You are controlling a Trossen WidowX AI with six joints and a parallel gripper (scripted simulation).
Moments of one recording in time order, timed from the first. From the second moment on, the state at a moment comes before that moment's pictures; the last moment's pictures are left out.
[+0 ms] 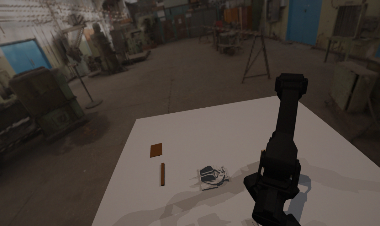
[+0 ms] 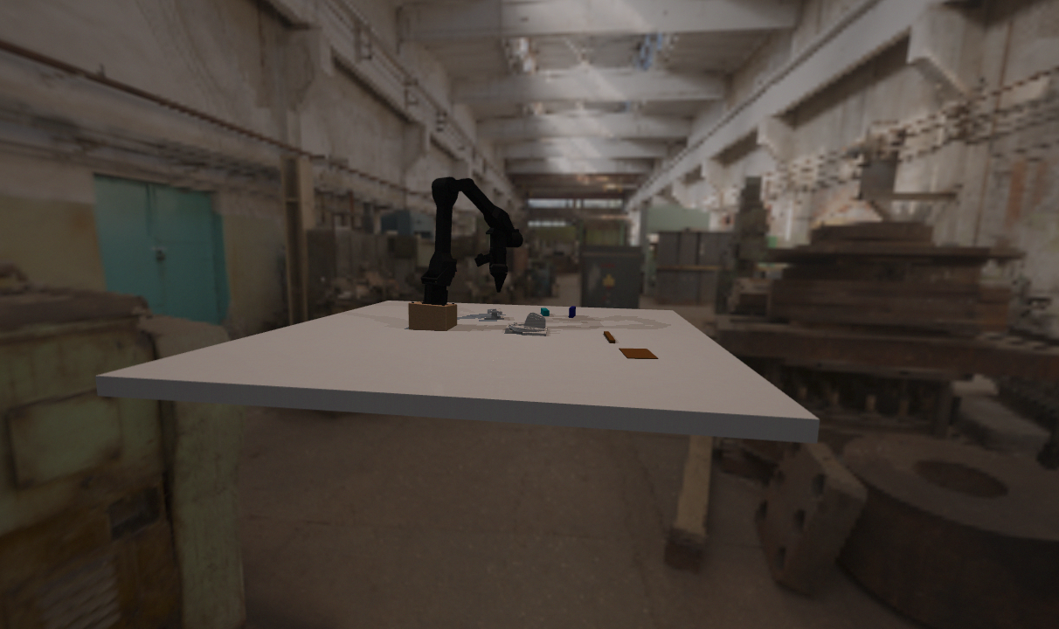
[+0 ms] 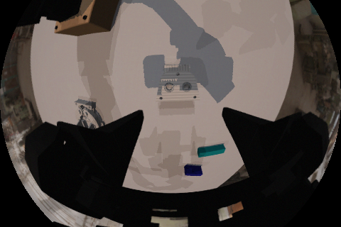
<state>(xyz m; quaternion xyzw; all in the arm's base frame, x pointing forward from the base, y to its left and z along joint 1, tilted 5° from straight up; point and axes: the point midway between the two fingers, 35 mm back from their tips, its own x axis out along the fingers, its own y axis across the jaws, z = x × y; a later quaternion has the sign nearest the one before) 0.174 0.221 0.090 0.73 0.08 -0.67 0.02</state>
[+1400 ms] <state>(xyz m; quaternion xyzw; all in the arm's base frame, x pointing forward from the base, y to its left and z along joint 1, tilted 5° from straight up) 0.177 0.227 0.011 0.73 0.08 -0.67 0.02</state>
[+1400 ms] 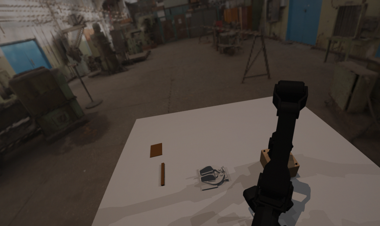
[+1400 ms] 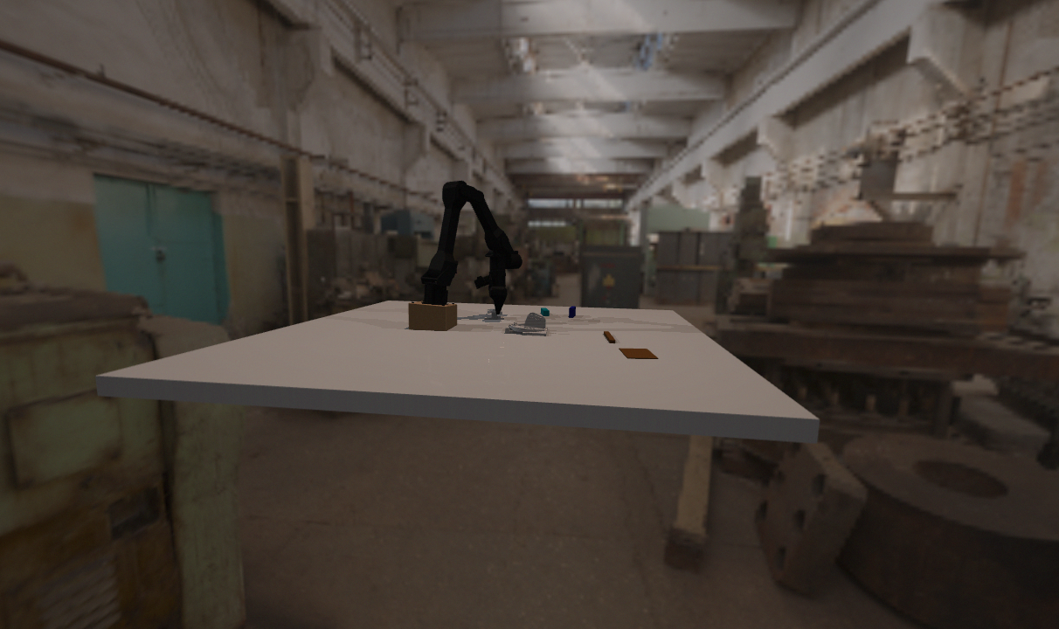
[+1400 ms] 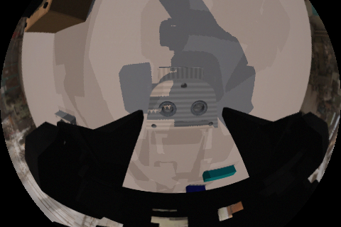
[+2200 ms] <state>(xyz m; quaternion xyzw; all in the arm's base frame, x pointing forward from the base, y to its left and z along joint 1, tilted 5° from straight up) 0.177 0.226 -0.001 0.73 0.08 -0.68 0.03</state>
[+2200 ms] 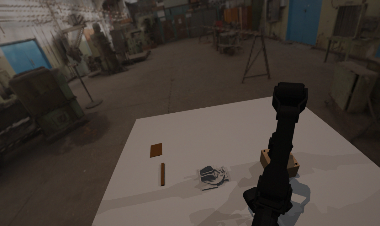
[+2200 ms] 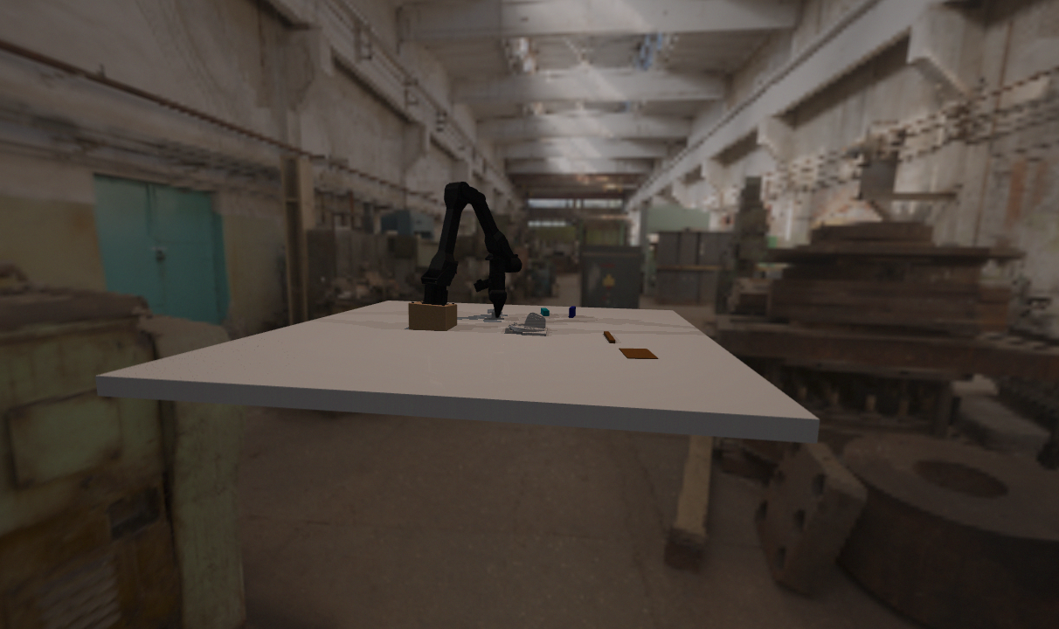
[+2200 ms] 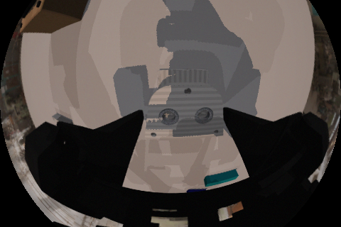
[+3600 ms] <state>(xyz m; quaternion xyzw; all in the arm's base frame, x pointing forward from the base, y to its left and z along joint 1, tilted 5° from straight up) 0.176 0.226 0.033 0.73 0.08 -0.68 0.03</state>
